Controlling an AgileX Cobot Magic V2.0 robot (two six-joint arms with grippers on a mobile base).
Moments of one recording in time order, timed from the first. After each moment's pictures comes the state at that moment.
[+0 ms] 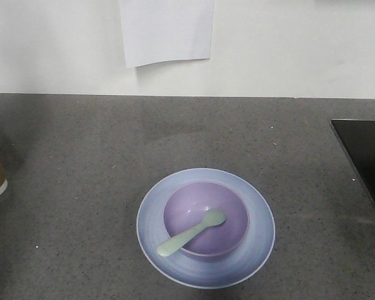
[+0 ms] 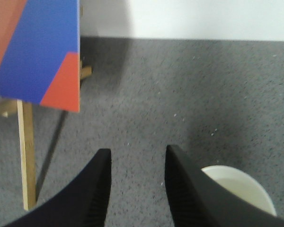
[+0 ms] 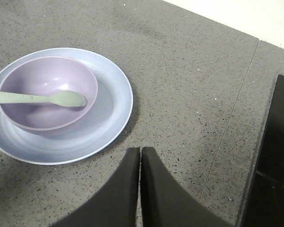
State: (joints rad) left arm 0.25 1.49 -1.65 0.16 1.00 -0.01; right arm 0.34 0.61 -0.86 0.00 0.93 -0.13
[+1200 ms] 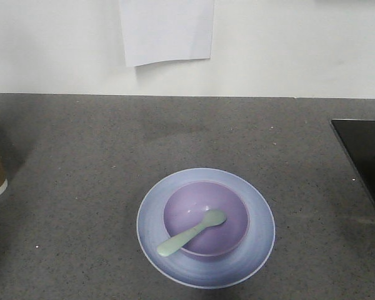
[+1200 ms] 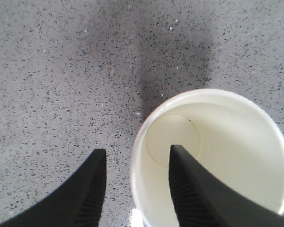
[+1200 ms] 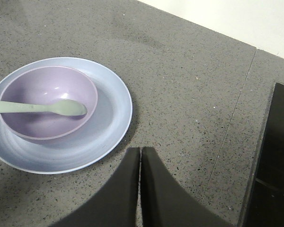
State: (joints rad) left arm 0.32 1.72 -1.64 -0.10 1.22 0.16; right arm 0.34 0.61 -0.86 0.00 0.90 -0.13
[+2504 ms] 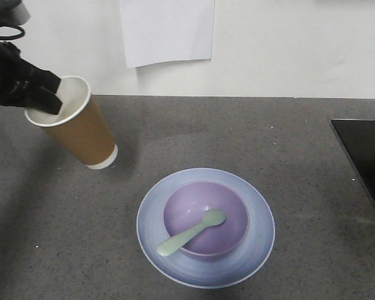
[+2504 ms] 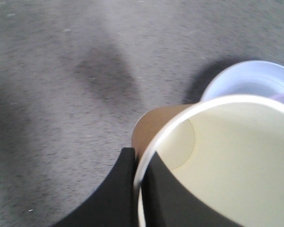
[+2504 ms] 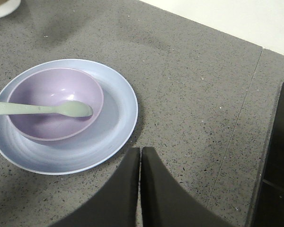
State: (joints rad) left arm -0.09 1.58 -1.64 -0.40 1.25 0.27; right arm 0.34 0.61 -0.86 0.02 0.90 -0.13
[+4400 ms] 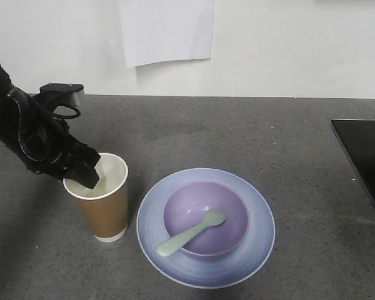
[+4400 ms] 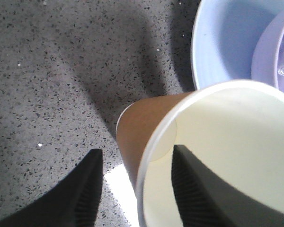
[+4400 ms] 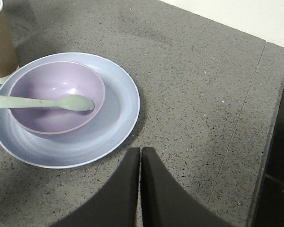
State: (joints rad) left arm -0.20 1.63 -1.40 -0.36 1.23 0.26; right arm 0.34 0.61 -0.86 0.03 0.92 -0.13
